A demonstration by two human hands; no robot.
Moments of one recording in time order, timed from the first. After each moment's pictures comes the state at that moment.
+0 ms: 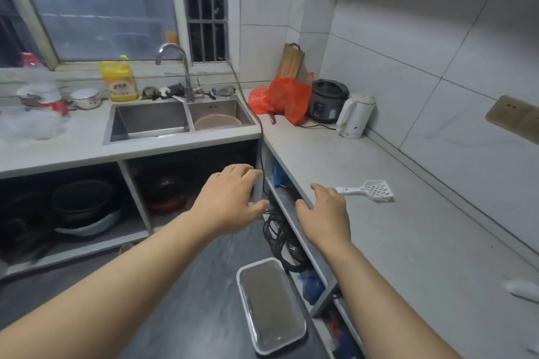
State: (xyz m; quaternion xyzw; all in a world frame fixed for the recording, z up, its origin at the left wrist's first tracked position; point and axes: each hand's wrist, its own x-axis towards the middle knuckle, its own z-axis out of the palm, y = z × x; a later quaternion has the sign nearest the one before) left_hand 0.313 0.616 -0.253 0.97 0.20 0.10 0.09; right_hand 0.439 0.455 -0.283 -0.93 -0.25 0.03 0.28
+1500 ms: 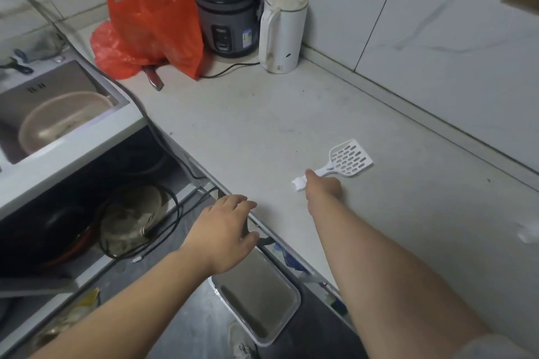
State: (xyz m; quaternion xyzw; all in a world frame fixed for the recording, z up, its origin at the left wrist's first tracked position) left_hand 0.665 0.708 -0.427 0.97 0.01 -0.16 0.16; right_hand 0.829 0.531 -0.511 -0.76 0.37 0.15 0.52
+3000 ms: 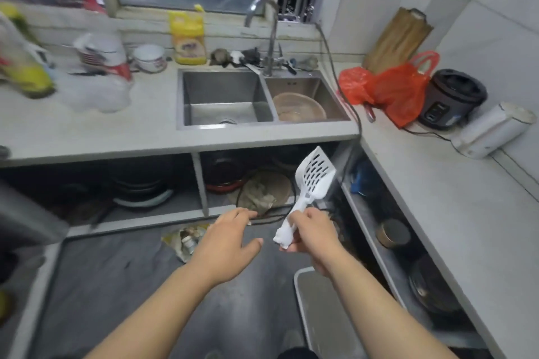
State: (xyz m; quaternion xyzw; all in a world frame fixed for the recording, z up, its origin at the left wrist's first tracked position) left_hand 0.198 0.970 -0.393 0.89 0.33 0.03 0.32; right_hand 0.362 0.863 -0.366 -0.75 -0.10 0.42 0.50
